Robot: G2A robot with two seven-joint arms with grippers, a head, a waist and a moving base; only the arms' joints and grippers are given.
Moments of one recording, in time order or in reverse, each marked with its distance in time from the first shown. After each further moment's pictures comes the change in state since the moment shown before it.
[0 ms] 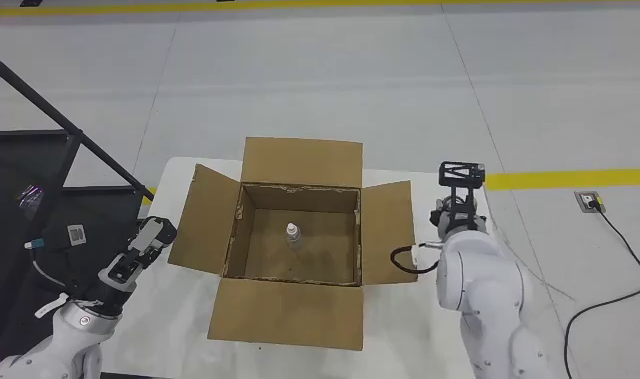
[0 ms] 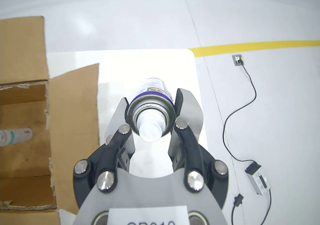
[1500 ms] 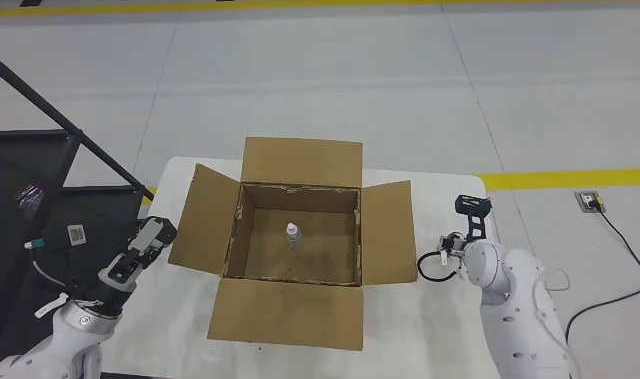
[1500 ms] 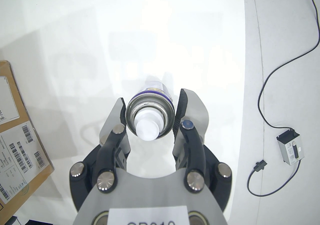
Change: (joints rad) left arm 0.000 0.000 0.000 0.000 0.000 0.000 0.000; right arm 0.020 0.027 0.225 0.443 0.351 -0.154 -0.157
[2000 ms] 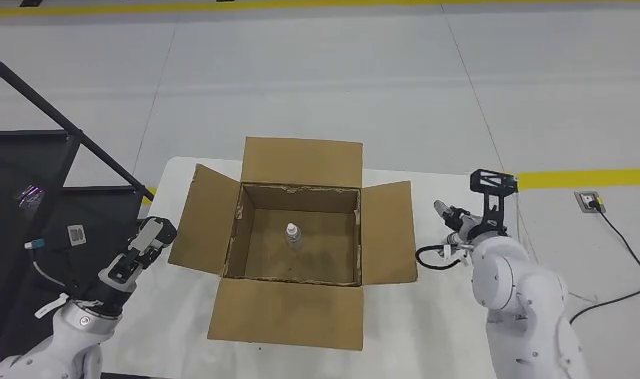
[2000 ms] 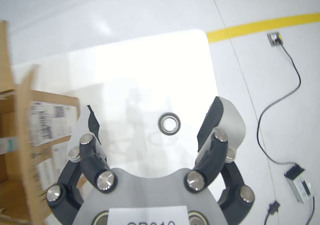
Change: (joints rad) left arm 0.005 0.000 0.004 -0.007 0.003 0.004 0.009; right arm -0.127 -0.004 -0.080 -0.485 -0.058 0.085 -0.128
